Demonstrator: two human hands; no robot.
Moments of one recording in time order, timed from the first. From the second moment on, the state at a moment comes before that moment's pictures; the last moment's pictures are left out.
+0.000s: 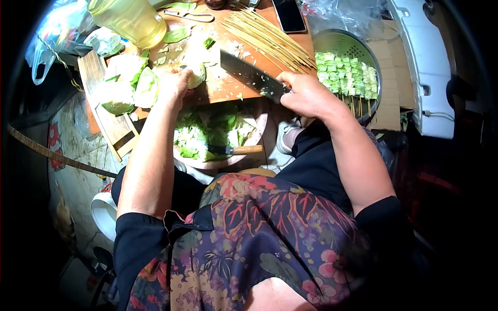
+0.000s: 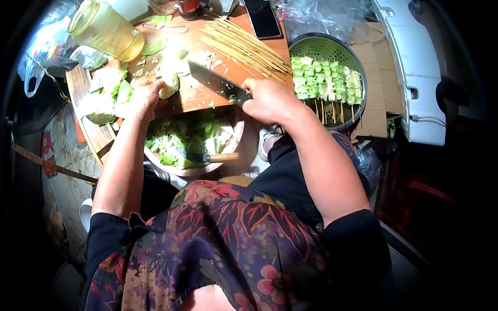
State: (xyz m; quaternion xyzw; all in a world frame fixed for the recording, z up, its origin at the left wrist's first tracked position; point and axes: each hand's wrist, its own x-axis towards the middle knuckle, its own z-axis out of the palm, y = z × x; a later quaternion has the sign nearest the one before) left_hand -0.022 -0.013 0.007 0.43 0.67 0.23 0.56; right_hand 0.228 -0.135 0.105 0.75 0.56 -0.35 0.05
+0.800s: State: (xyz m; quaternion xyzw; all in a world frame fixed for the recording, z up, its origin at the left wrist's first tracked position) left_hand -0.029 0.010 -0.023 0.46 0.67 0.19 0.55; right_hand 0.162 -0.095 0.102 0.64 0.68 -0.36 0.00
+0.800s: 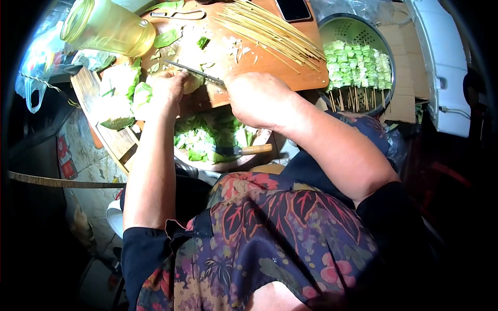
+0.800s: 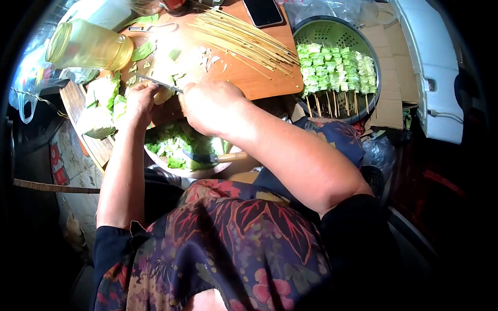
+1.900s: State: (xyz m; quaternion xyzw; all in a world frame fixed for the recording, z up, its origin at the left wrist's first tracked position) left_hand -0.037 -0.003 -0.016 0.39 0.63 0.26 0.62; right_hand 0.156 -0.114 0.075 0.67 0.67 -0.30 -0.08
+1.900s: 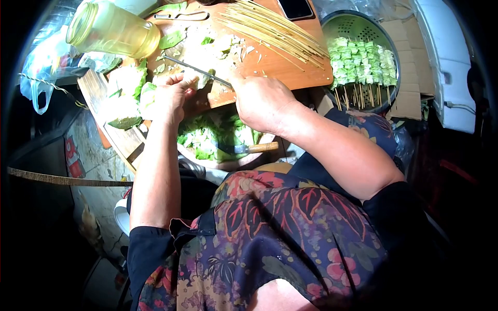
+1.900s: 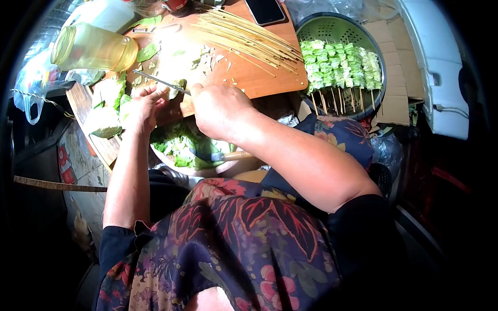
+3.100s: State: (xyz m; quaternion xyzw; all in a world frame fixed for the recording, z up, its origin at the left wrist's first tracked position) left_hand -0.041 0.003 -0.020 0.38 0.63 0.25 0.63; right_hand 0.160 -0.114 0.090 0.67 0.65 -0.35 -0.02
